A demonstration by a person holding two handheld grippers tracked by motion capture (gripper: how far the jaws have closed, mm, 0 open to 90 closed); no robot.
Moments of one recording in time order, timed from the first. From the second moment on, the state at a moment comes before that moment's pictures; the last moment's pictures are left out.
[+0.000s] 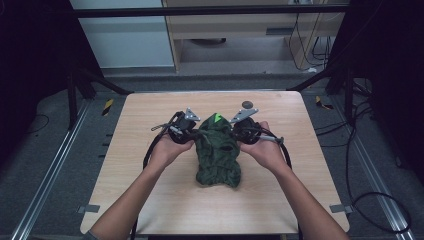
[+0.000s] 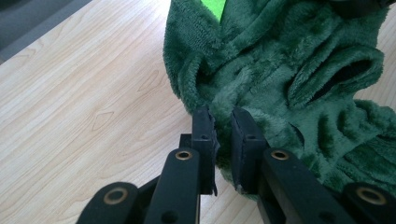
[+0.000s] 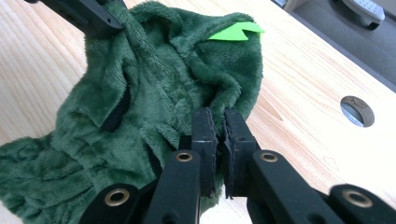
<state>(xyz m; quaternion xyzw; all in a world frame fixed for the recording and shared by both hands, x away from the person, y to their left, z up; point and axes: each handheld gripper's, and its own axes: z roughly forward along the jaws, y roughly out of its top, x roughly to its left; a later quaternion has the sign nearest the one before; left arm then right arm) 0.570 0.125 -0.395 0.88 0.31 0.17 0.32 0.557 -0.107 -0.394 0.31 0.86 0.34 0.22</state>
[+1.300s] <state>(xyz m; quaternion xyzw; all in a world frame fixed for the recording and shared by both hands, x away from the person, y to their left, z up) 0.518 0.128 -0.404 0.88 0.26 0.20 0.35 0.507 -0.133 -0.408 0.28 0.86 0.36 0.23</state>
